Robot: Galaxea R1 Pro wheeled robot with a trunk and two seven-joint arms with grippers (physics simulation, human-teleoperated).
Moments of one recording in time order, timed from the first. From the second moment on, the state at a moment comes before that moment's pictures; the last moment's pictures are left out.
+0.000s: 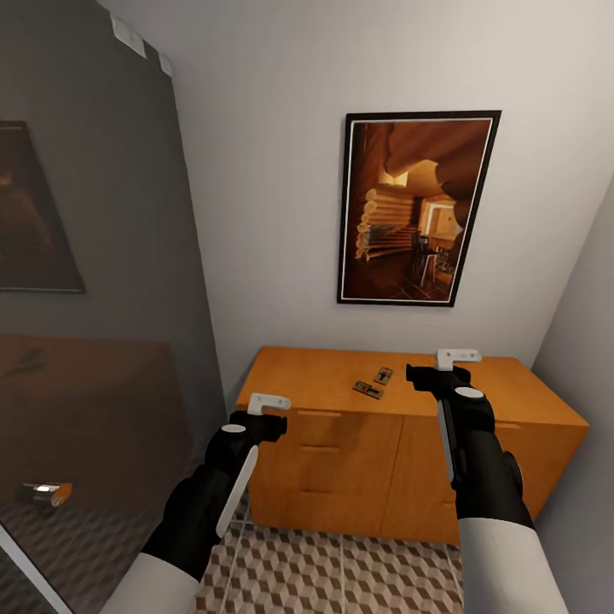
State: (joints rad) left arm -0.54 -0.17 -0.23 -1.22 0.01 0.72 0.19; right arm -0.64 0.13 -0.23 -1.38 0.36 0.63 0.07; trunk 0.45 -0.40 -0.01
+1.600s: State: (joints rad) left arm -0.54 -0.17 -0.30 -1.20 0.01 0.71 0.18; right arm -0.64 0.13 -0.29 -1.37 0.36 0.63 0.08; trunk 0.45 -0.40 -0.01
